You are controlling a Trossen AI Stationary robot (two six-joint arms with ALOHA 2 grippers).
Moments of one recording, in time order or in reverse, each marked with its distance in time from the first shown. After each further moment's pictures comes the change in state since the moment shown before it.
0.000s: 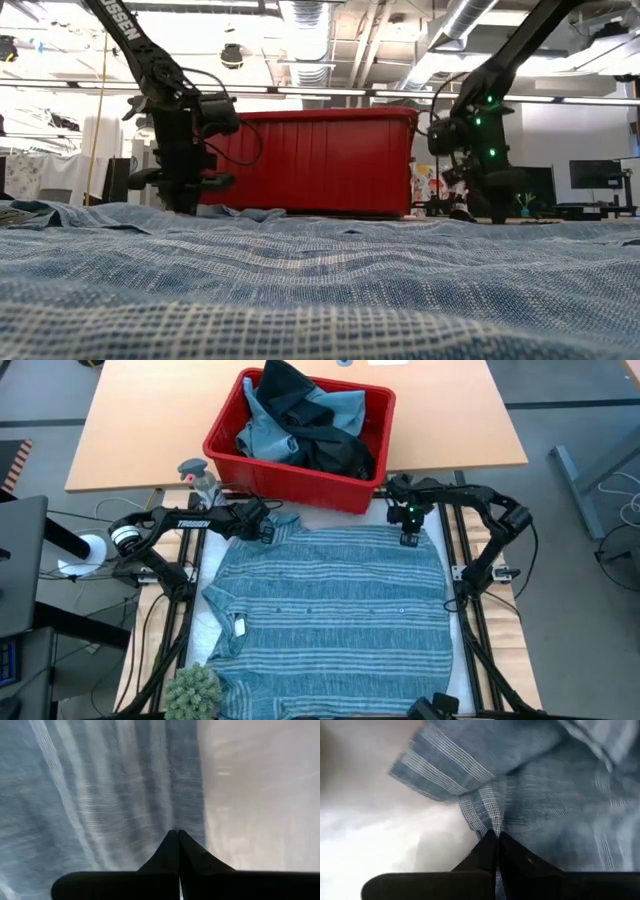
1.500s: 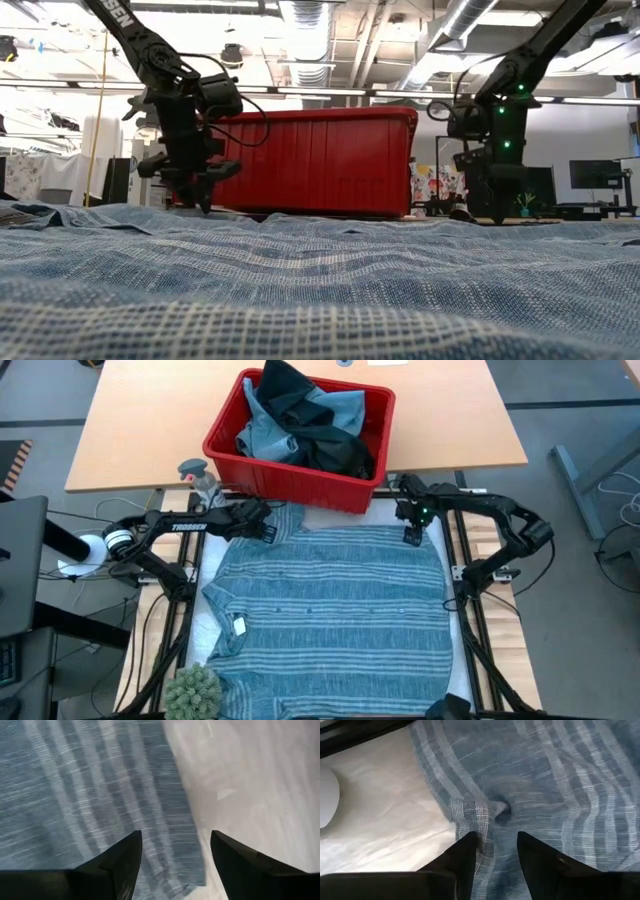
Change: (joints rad) left arm -0.045 -0.050 0.003 0.053 -0.086 0.095; right arm -0.072 -0.175 -0.158 0.193 -0.073 0.043
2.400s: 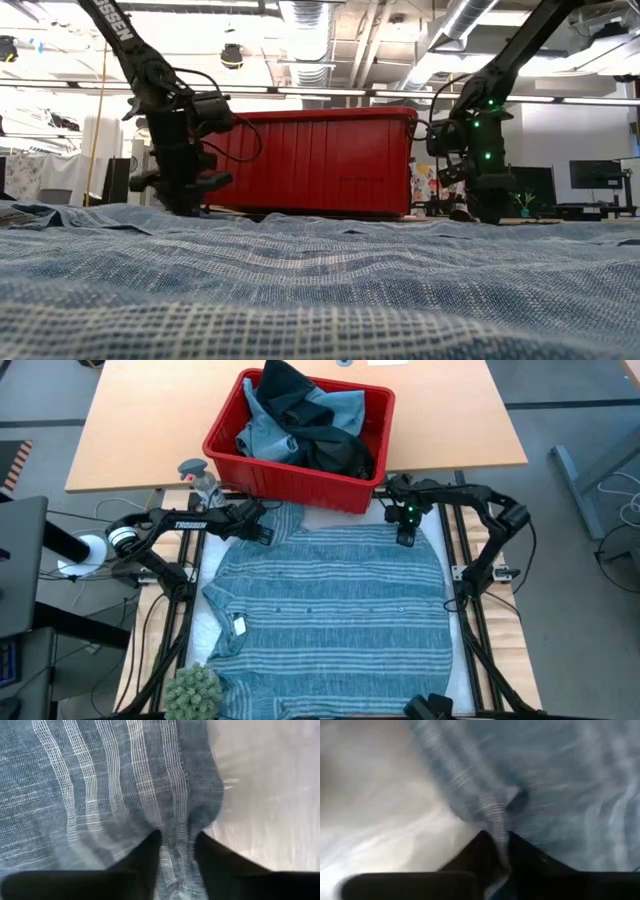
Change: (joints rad) left arm 0.074 0.059 -0.063 0.066 0.162 0.043; right arm 0.064 0.254 0.132 -0.092 0.008 -0.029
